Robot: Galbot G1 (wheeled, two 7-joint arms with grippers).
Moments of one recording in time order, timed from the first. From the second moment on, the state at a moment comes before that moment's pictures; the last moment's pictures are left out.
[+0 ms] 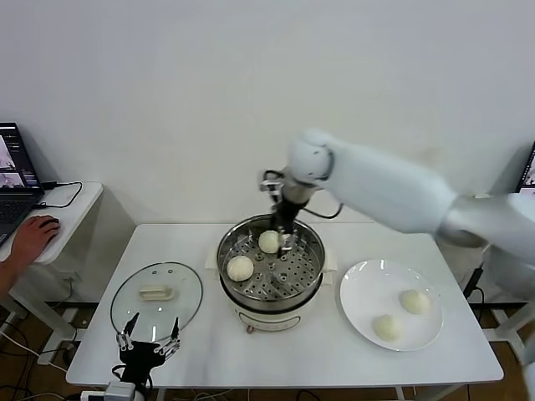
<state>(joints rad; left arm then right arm) 1.73 -1.47 -0.66 -2.14 0.10 0.16 0.05 0.46 1.00 -0.96 1.34 0.22 -0.56 -1.30</state>
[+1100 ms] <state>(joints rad) 1.78 -1.46 -0.68 -2.13 0.10 0.17 0.08 -0.09 0.52 -0.66 1.55 -0.17 -0.40 -1.34</state>
